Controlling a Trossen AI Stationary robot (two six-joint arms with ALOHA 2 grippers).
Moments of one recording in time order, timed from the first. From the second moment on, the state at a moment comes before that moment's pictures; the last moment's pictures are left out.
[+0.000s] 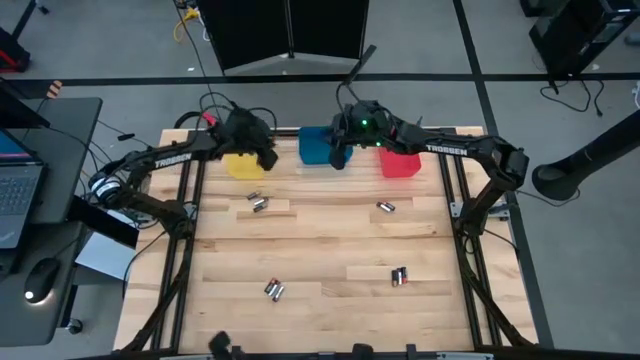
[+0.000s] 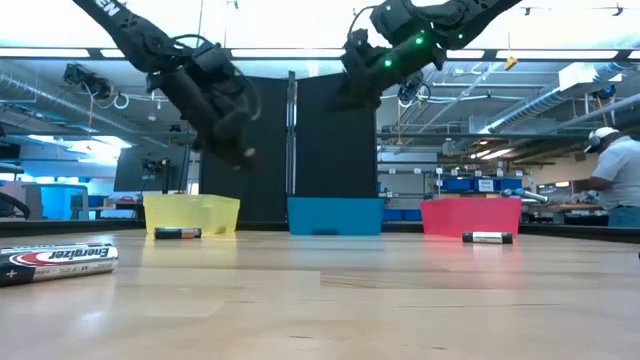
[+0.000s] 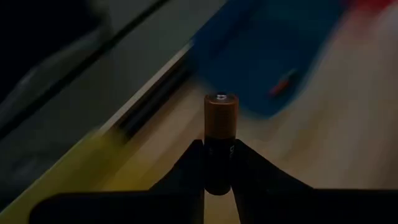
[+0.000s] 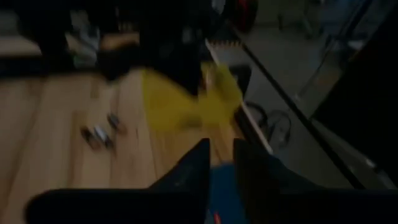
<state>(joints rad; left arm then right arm) 0.76 1.36 0.84 -0.22 0.03 0.07 -0.46 1.66 1.26 -0.04 -0.12 -0.16</state>
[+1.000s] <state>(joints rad) 1.00 1.75 1.02 -0.54 0.02 0.05 -0.44 1.67 1.24 -0.22 -0.12 -0.20</state>
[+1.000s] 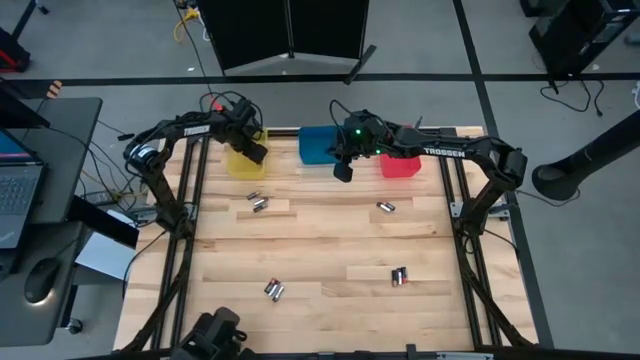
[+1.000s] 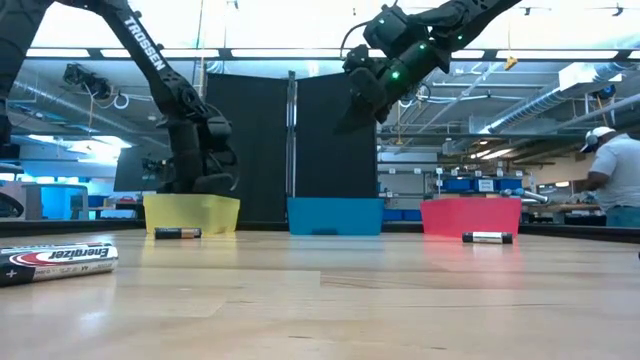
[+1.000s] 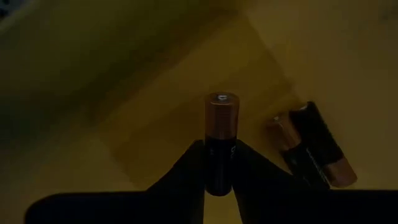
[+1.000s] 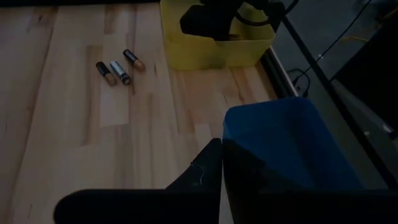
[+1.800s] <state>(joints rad) 0.94 1.49 1.02 -0.48 -0.11 0.08 -0.44 1.63 1.24 -0.24 -0.12 -0.20</state>
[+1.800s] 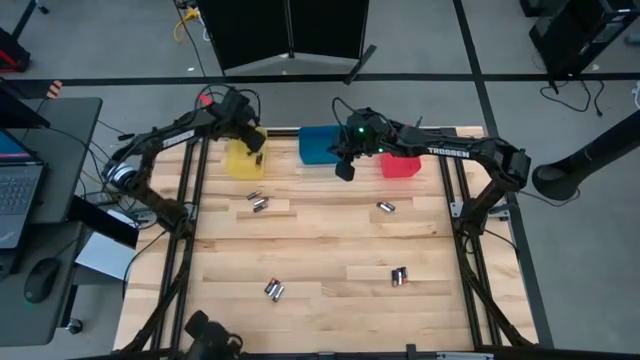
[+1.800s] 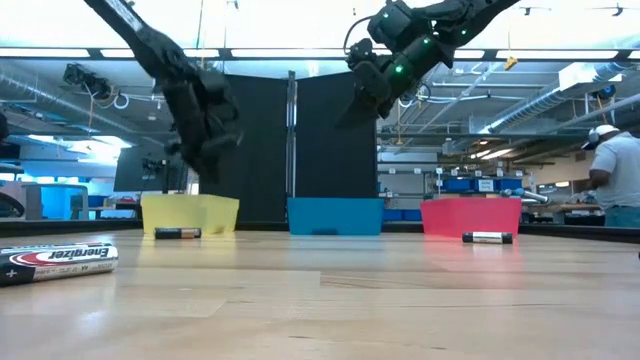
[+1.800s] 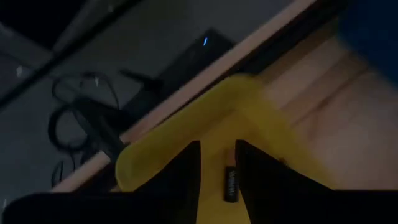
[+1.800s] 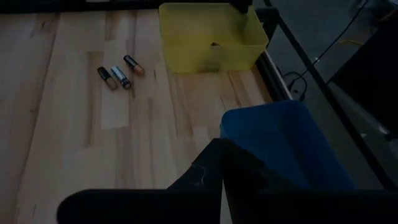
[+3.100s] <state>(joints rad) -0.10 1.24 0.57 0.07 0.08 -0.20 0.15 1.63 1.12 -0.40 0.10 0.17</state>
